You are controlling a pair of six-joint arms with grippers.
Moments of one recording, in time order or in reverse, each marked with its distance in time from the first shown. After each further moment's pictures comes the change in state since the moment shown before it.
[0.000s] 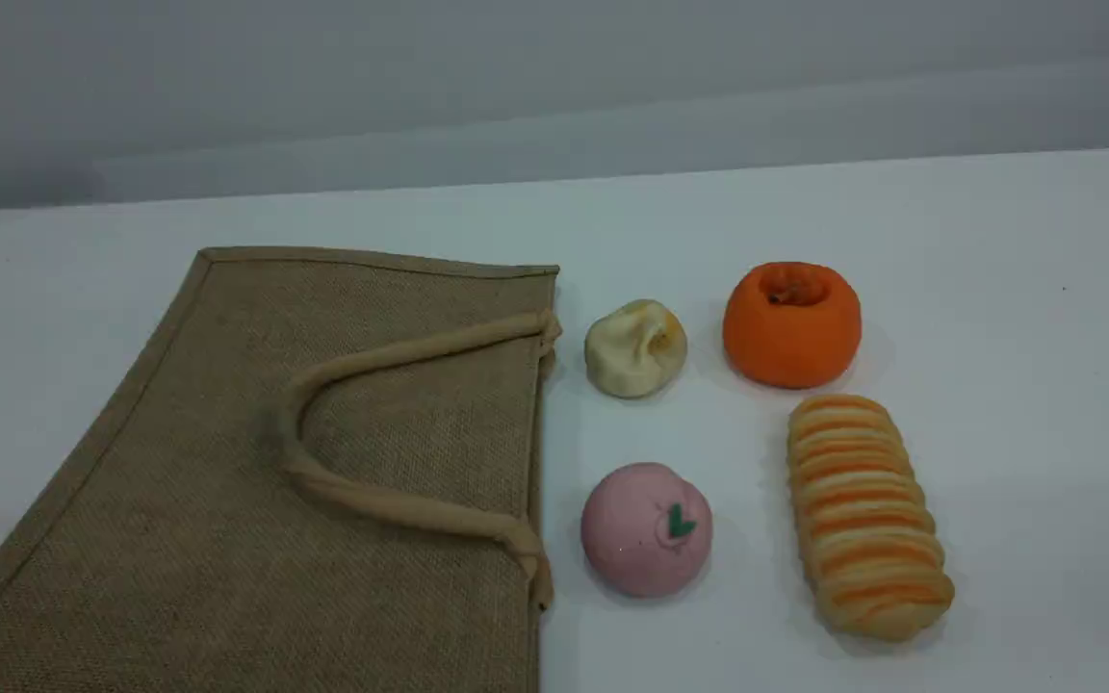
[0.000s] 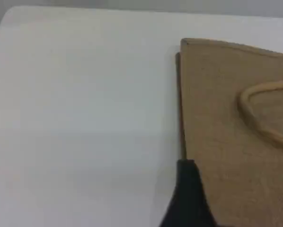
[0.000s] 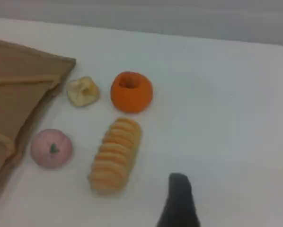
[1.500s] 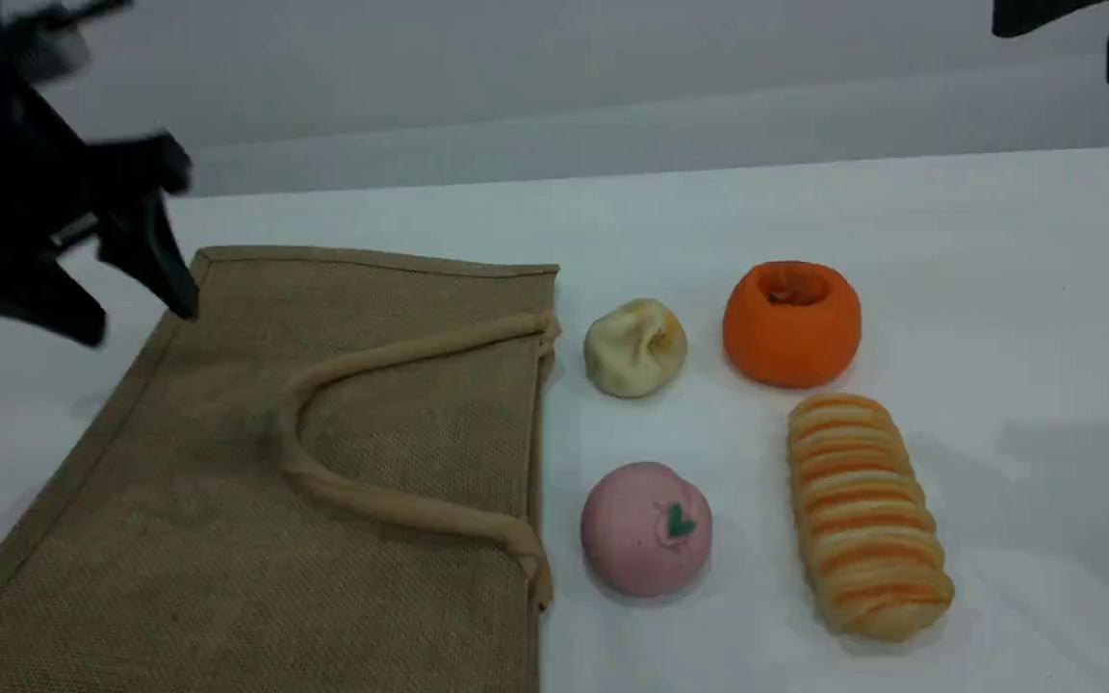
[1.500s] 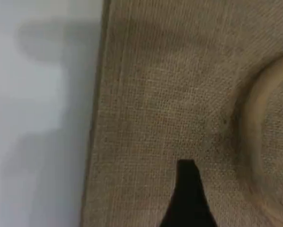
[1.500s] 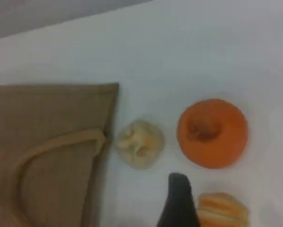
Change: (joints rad) left arm 0.000 1.849 -0.528 -0.428 -0.543 0.134; right arm 0.000 1.389 -0.251 0.931 -0.699 -0.613
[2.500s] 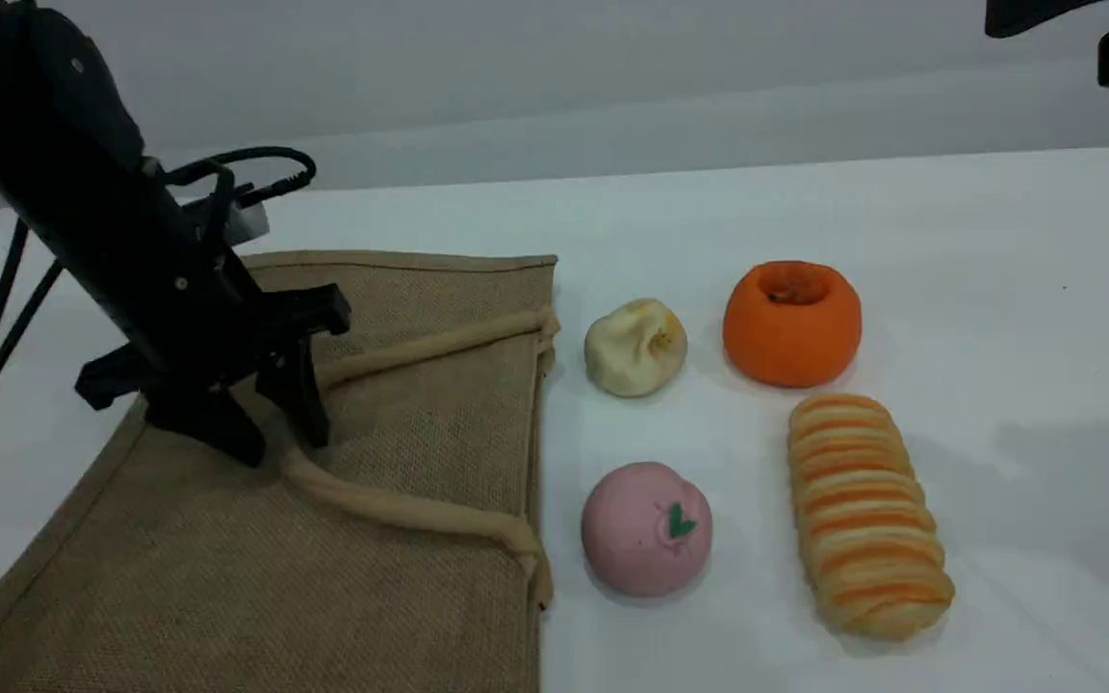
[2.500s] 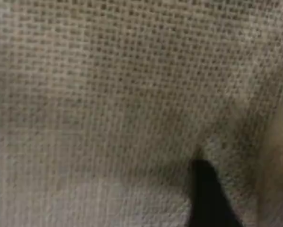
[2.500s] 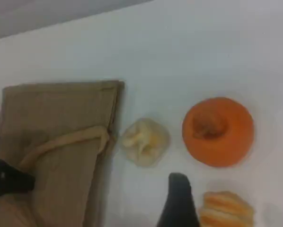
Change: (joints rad) left arm -0.101 0.313 -0.156 -0.072 0.012 -0.006; right arm 0.000 0.000 0.003 0.016 0.010 -0.020
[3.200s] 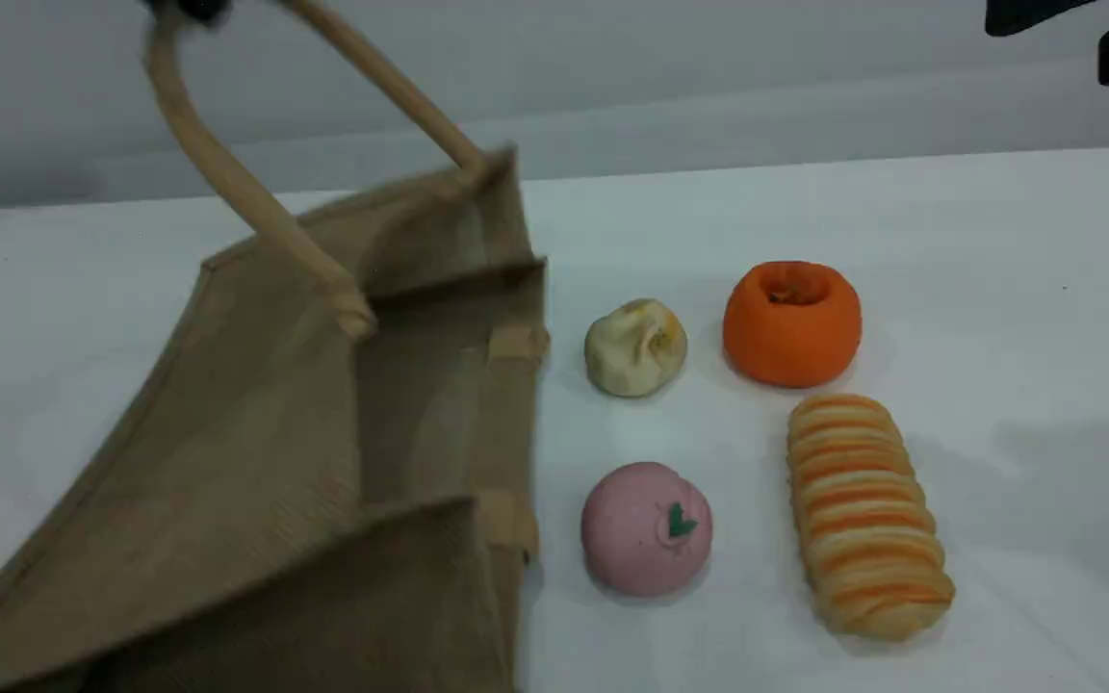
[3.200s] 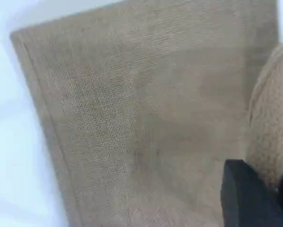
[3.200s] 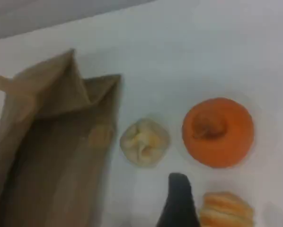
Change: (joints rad) left arm -0.001 -0.284 -0.573 0.193 0.648 0.140; right arm 0.000 0.000 0.000 0.000 0.000 0.001
